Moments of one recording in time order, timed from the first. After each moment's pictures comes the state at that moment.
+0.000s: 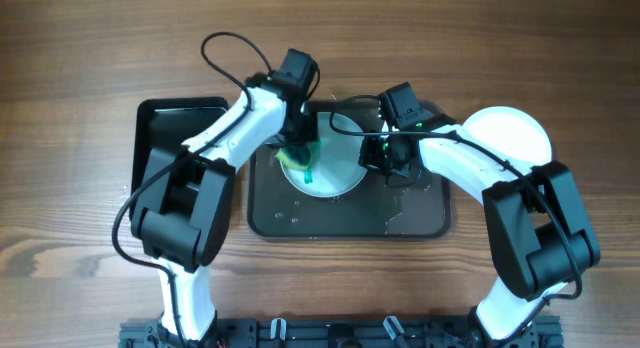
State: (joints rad) left arm -0.42 2.06 1.46 -0.79 0.05 -0.42; right arm 0.39 1.87 1.07 -0.46 -0.27 0.66
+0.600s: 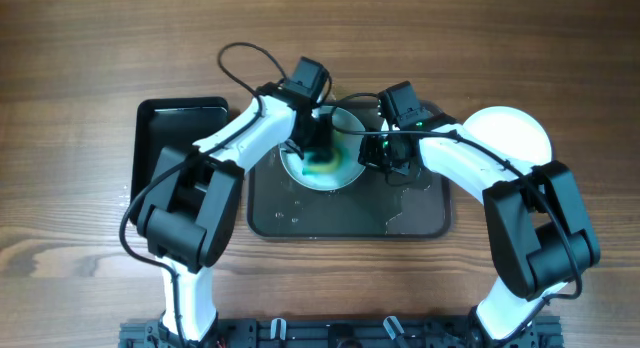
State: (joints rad) left arm -0.46 2.07 1.42 -0.68 0.10 -0.49; right arm 0.39 1.87 1.07 -0.45 -0.28 0.66
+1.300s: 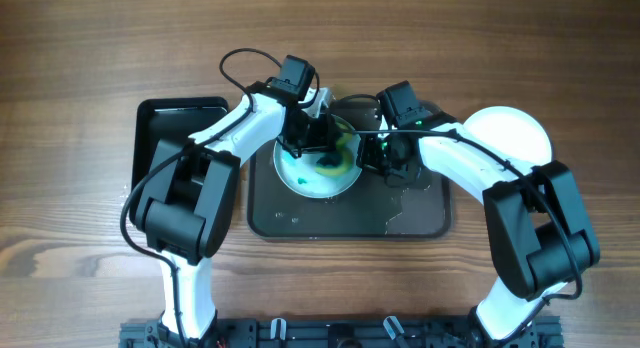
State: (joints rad) left arm -0.41 2.10 1.40 -0.64 0.41 -0.37; right arm 0.39 1.87 1.08 -0.49 -0.34 0.65
